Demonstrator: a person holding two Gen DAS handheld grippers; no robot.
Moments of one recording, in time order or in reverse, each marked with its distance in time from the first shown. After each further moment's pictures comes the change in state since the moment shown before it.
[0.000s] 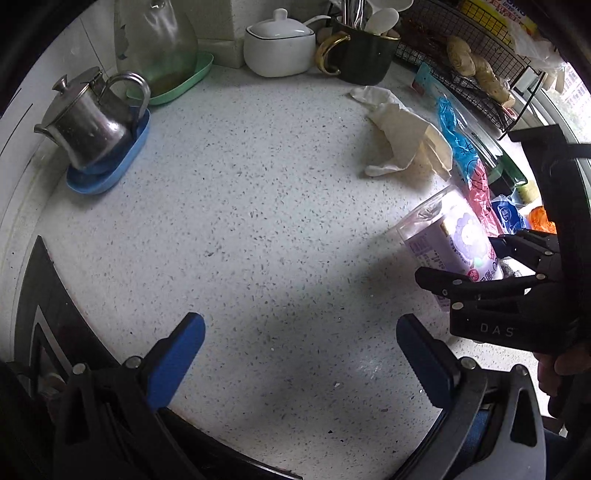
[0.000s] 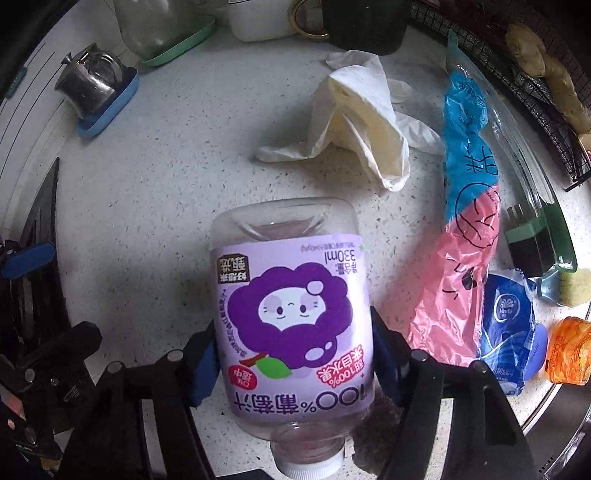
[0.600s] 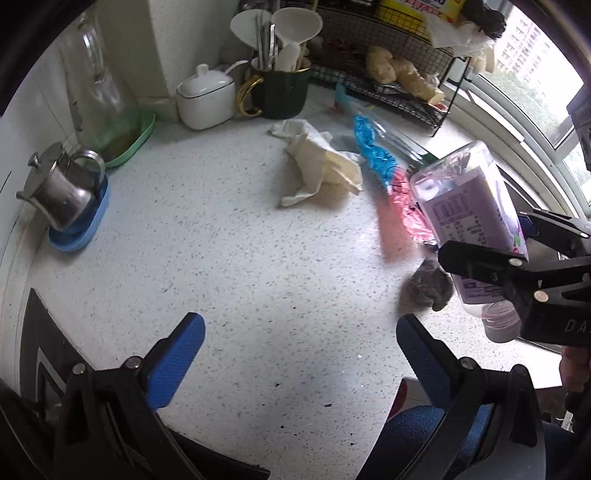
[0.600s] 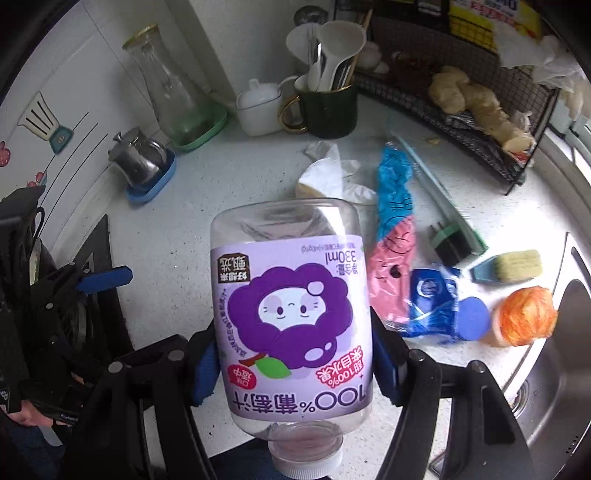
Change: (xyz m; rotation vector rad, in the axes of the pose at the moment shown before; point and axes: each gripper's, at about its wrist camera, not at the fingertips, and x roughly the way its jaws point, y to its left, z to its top) left arm -0.046 -0.062 -0.006 0.174 -0.102 -0.093; right arm -0.125 -0.040 -0.065 0.098 -0.263 0.061
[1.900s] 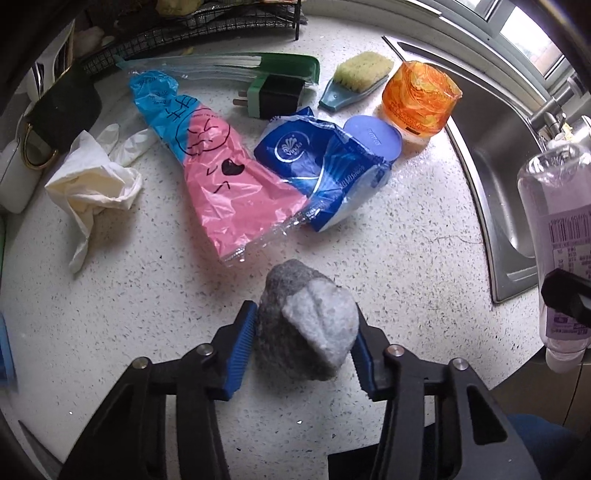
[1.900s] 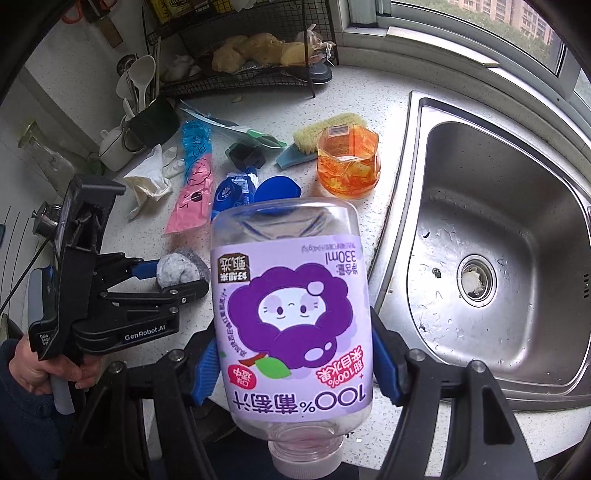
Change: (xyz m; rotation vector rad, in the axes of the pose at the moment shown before) left arm 0.126 -0.150 0.026 0.412 0.184 -0.091; right arm -0.022 -0.094 -0.105 0.435 -0.030 -0.183
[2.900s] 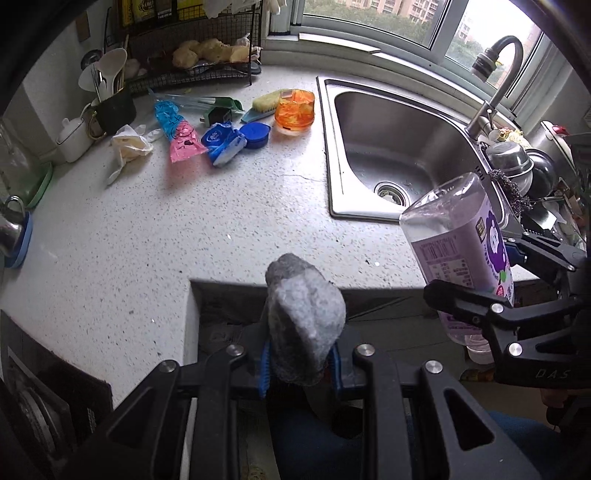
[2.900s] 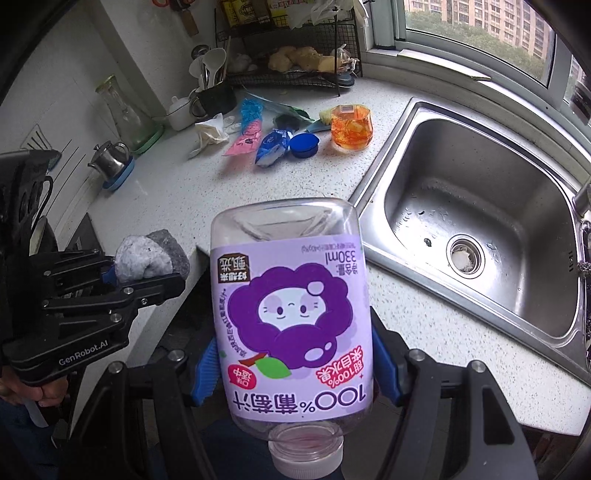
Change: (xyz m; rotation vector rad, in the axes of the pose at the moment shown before) left arm -0.132 -0.140 -0.159 -0.105 -0.181 -0.010; right arm -0.081 -0.028 -0.129 -0.167 -0.069 0.087
